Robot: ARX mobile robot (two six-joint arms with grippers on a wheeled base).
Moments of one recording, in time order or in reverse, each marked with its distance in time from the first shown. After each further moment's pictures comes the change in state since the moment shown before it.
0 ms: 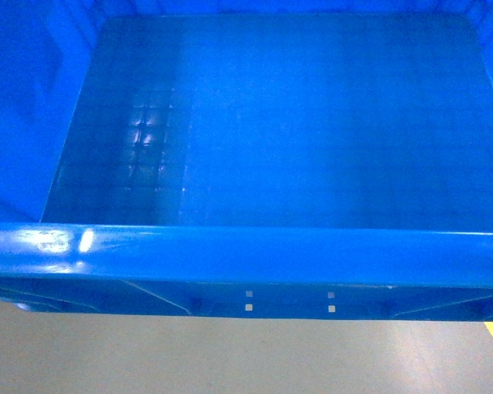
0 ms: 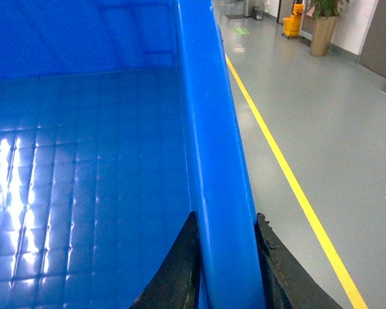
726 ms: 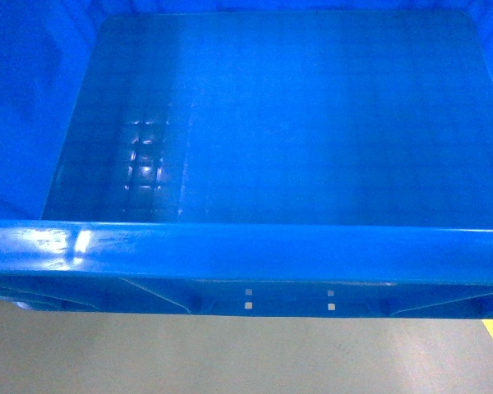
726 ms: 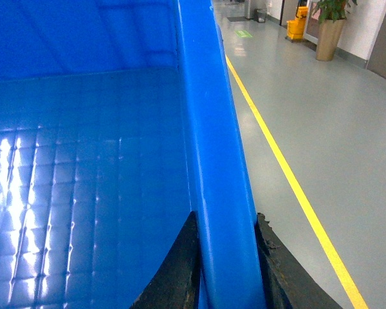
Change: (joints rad) left arm 0.000 0.000 0.000 0.001 0.000 -0.002; right arm 0.000 0.000 0.000 0.002 0.000 -0.002
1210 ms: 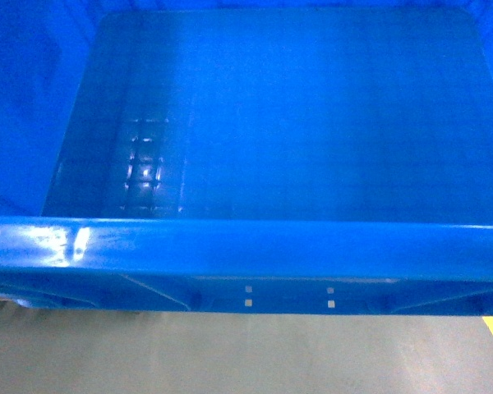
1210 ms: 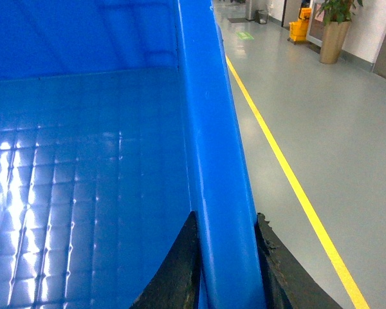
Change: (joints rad) left arm 0.000 0.000 0.000 0.004 0.000 0.000; right arm 0.000 0.000 0.000 0.005 -0.001 0.000
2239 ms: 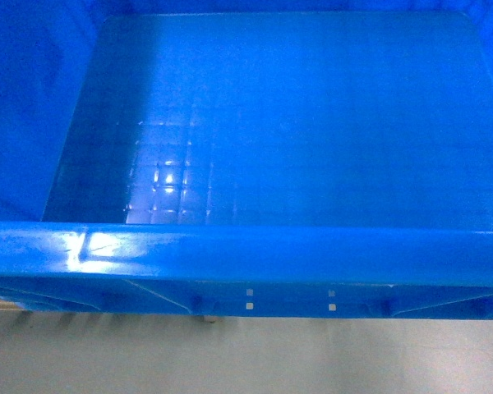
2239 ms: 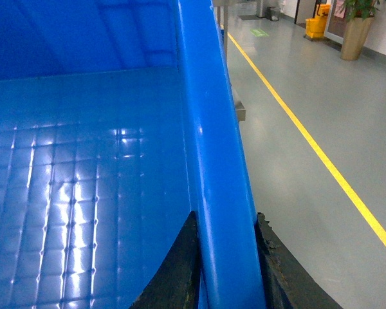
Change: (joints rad) left arm 0.000 0.002 -0.002 -0.003 0.000 -0.003; right arm 0.000 0.000 -0.001 -0.006 0.000 0.000
